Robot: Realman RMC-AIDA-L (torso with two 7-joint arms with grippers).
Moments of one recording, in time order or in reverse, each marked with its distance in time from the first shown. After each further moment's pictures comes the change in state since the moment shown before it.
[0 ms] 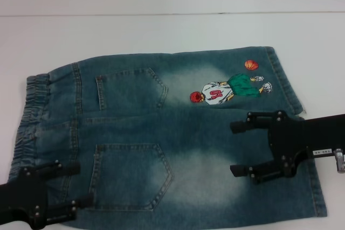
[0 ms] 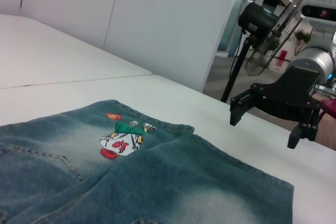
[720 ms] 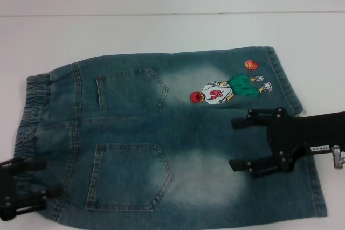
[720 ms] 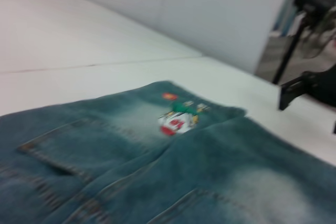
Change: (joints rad) left arm 0.035 -0.011 -0.036 0.186 0.004 -0.002 -0.133; right arm -0.001 0.002 -0.002 0.000 0.000 0.034 0.023
